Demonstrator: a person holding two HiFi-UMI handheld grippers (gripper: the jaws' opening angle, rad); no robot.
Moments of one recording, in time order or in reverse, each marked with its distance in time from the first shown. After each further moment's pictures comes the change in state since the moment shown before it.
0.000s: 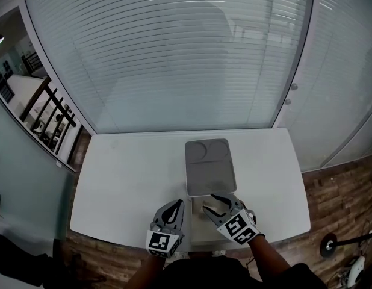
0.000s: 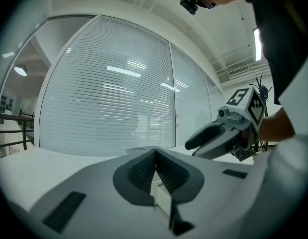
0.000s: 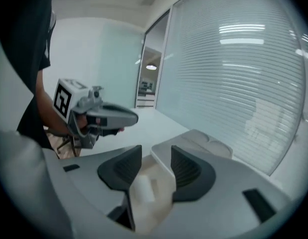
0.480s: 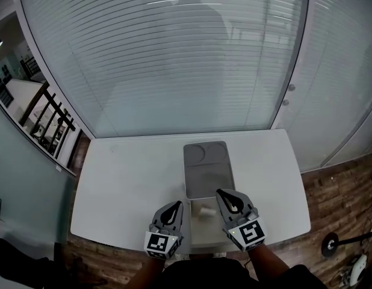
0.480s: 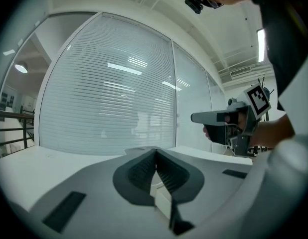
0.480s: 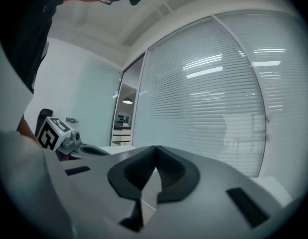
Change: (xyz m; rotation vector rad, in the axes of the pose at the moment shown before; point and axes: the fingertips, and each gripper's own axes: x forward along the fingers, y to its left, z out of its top) left arm 0.005 0.000 0.006 -0.037 0.031 0.002; right arm -0.066 -0.052 0.074 0.139 -0.457 -0.279
